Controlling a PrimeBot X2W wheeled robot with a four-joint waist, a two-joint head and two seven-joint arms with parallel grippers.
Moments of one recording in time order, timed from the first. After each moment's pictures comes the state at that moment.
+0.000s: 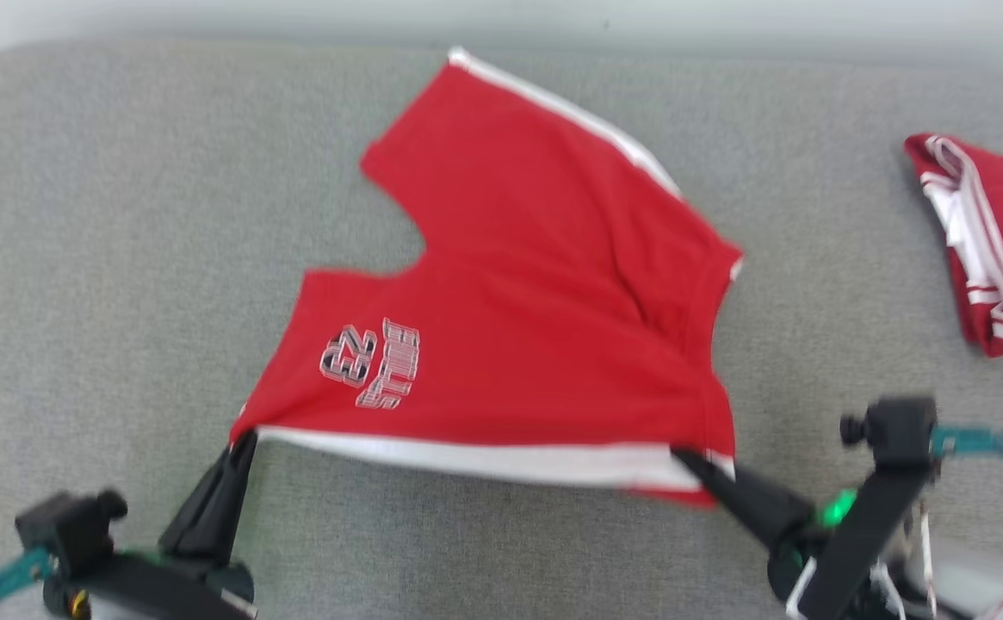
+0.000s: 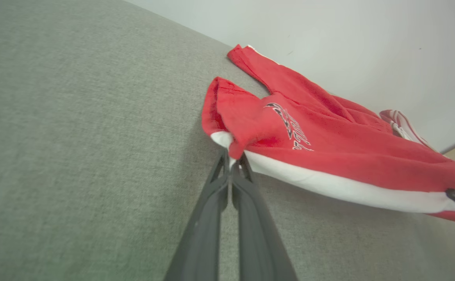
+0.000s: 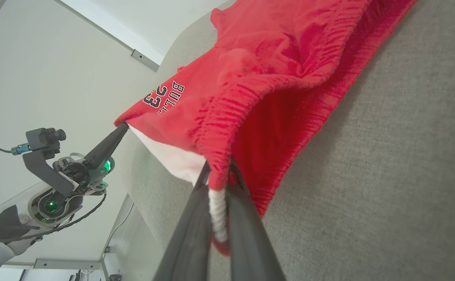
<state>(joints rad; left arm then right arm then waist) -0.25 0.54 -0.51 0.19 -1.01 -0.13 -0.26 -0.64 -0.88 1.22 -0.05 1.53 0.13 -0.21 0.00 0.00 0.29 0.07</state>
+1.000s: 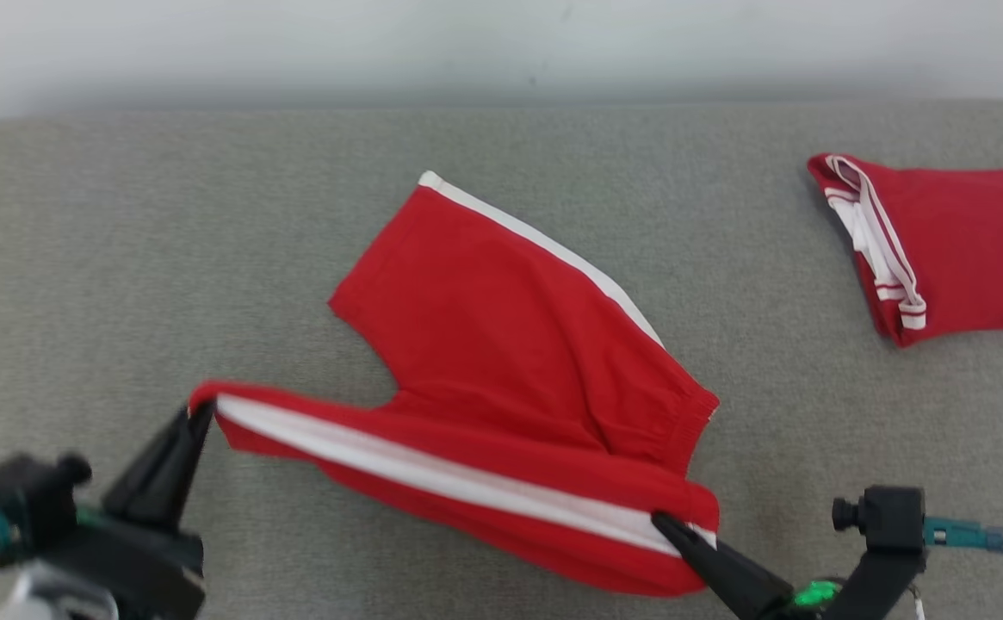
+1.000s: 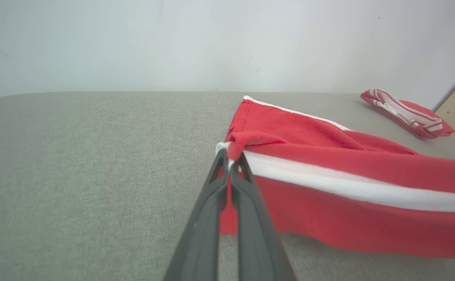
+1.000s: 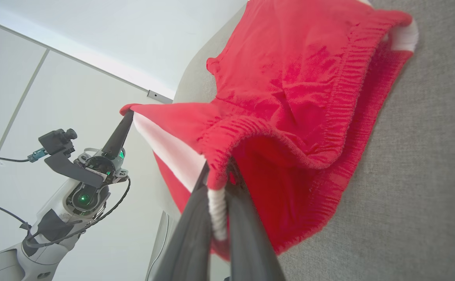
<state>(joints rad) -0.21 0.60 -0.38 0.08 -0.75 -0.13 -0.18 -0.37 -0.82 1.09 -0.14 1.56 0.13 -0.26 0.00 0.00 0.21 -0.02</state>
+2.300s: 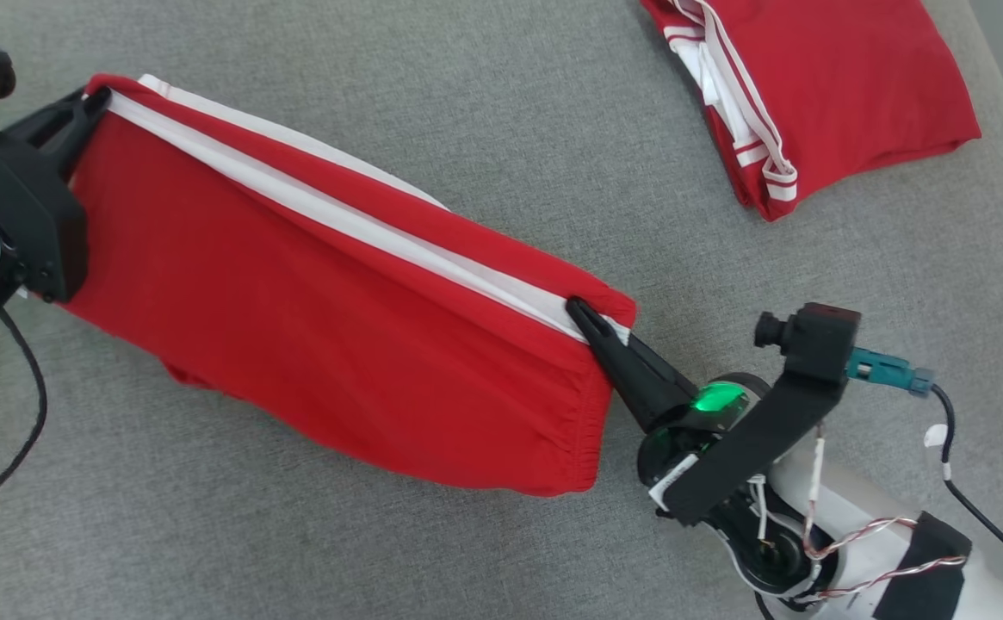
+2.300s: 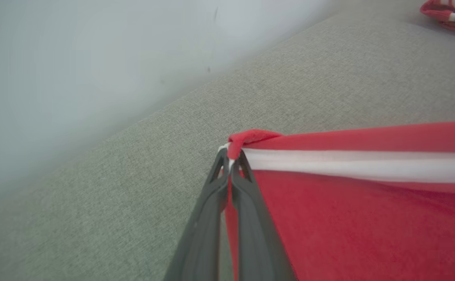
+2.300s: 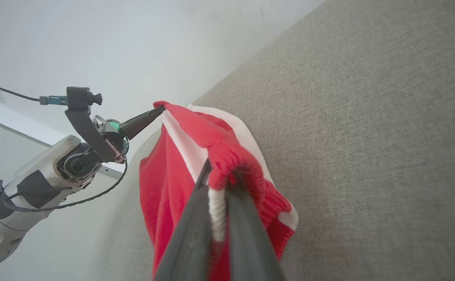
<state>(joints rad) -1.19 0.79 -0.99 0.50 -0.93 -0.13 0.12 -0.64 -0.49 0.92 0.08 1.36 0.13 -0.26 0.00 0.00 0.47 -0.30</state>
